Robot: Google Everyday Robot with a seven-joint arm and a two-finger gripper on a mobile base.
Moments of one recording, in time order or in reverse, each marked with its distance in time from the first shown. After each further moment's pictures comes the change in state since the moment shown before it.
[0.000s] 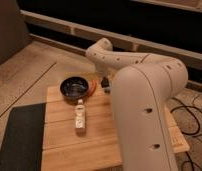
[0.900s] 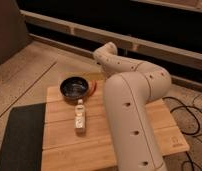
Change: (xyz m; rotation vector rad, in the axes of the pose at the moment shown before) arm -0.038 -0.016 0.076 -0.002 0.017 -0.025
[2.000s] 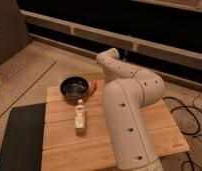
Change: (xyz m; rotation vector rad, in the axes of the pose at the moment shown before) arm 0.024 -0.009 0.044 -0.041 0.121 0.107
